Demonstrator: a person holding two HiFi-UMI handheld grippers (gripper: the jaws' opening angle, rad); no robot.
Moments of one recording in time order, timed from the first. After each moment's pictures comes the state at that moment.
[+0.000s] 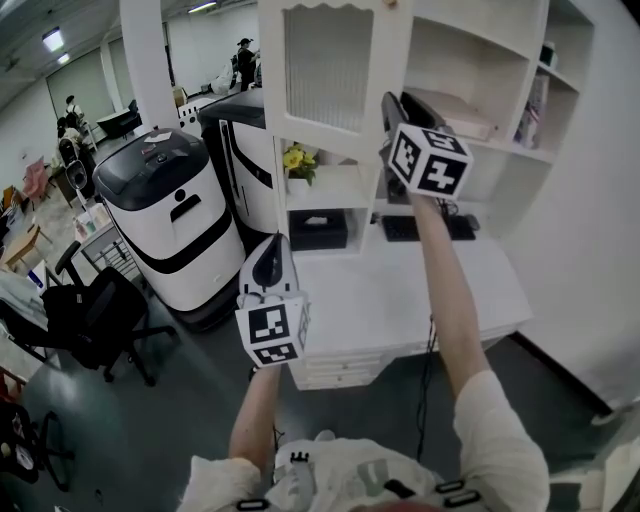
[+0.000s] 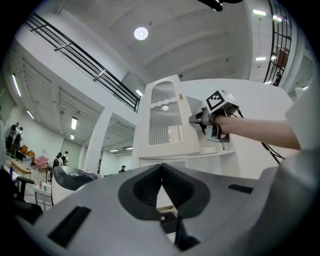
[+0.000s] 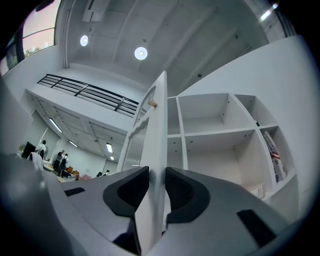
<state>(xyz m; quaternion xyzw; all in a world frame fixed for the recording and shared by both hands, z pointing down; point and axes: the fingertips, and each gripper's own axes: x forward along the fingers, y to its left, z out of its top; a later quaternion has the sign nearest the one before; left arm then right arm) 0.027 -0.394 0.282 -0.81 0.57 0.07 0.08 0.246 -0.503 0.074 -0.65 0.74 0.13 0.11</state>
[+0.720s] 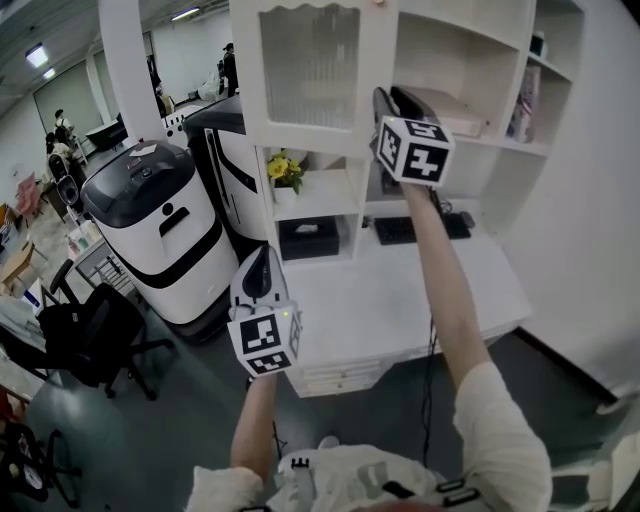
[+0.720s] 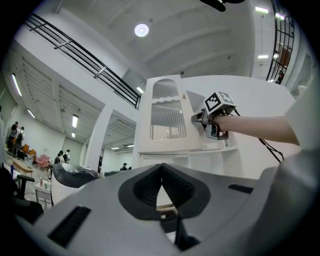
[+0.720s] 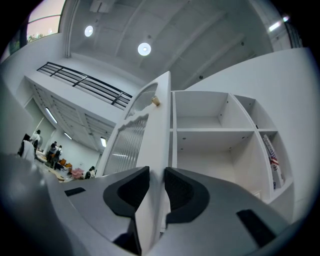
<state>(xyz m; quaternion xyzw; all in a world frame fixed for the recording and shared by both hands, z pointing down) 0.031 -0.421 0.293 -0.81 0.58 0.06 0.07 0.276 -0.547 0.071 -0.68 0.72 0.15 0.08</state>
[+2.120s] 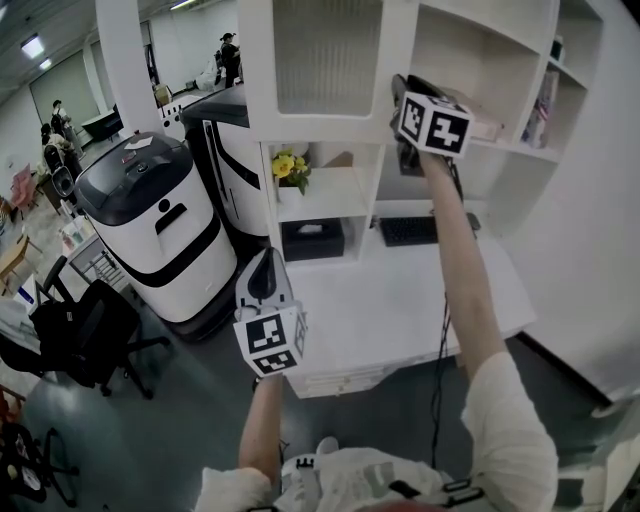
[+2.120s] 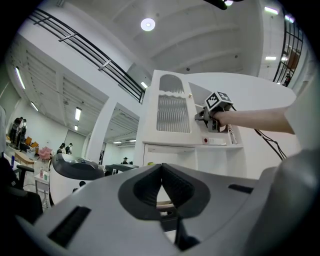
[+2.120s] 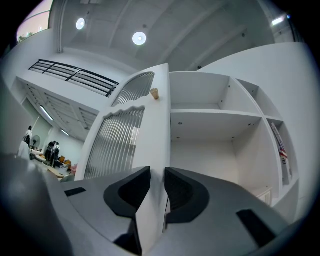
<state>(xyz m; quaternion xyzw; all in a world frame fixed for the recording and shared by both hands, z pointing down) 0.022 -0.463 0.321 -0.81 0.58 0.06 0.03 0.303 -0.616 0.065 -0.70 0.71 0.11 0.05</state>
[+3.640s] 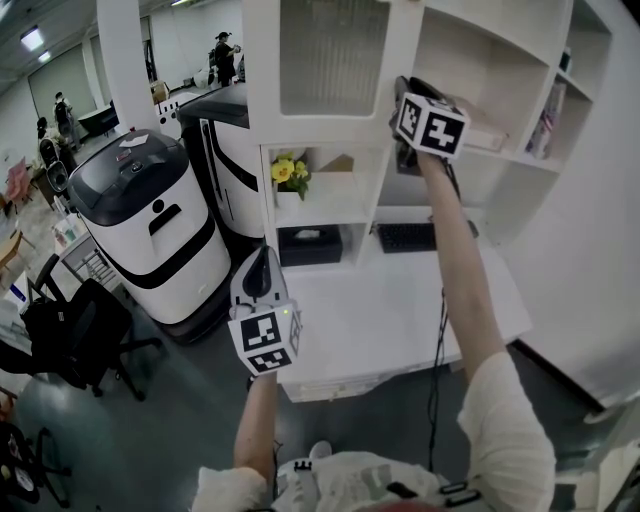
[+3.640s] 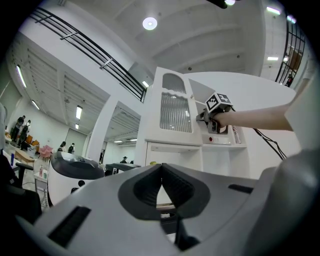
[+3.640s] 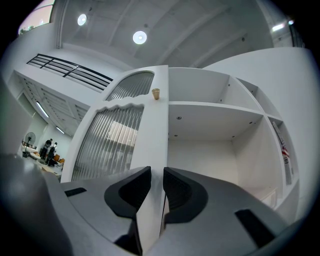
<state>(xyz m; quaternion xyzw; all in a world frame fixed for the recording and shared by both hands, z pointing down) 0.019 -0.493 0.322 -0.81 0.58 0.06 0.02 0.311 -0.650 0.065 -0.72 0.68 0.12 0.06</state>
